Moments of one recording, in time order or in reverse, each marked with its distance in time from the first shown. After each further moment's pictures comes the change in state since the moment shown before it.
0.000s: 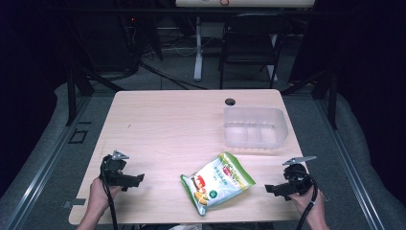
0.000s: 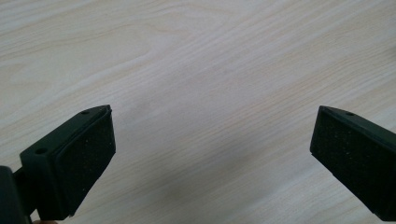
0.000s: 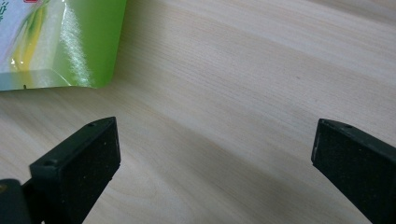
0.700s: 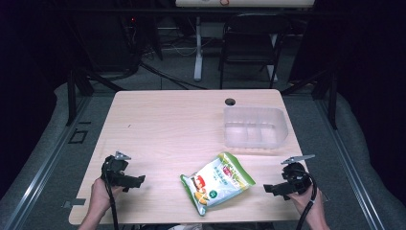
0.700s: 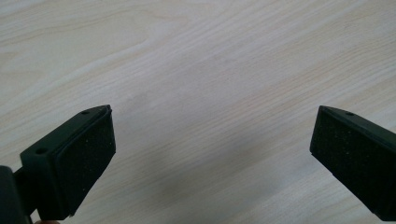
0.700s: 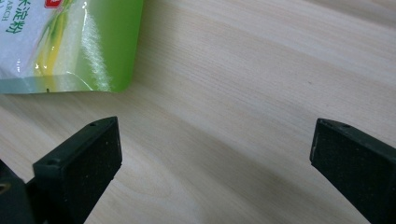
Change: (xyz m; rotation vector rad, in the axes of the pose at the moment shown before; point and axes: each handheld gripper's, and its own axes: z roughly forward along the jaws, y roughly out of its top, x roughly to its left) left arm -0.002 0.000 0.004 0.046 0.009 -0.001; right arm 0.006 0.006 -0.004 0.018 0.016 -0.007
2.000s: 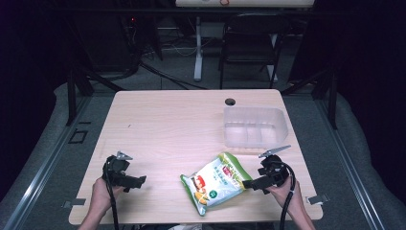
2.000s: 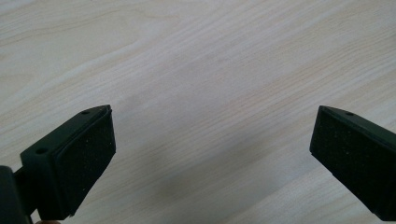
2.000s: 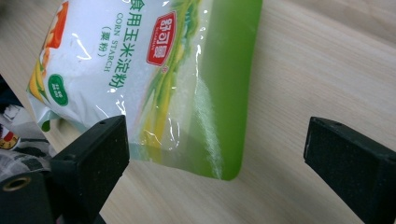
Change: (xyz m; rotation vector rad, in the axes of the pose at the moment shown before) left arm -0.003 0.002 0.001 0.014 -0.012 0.012; right arm 0.042 0.043 0.025 0.022 0.165 -0.052
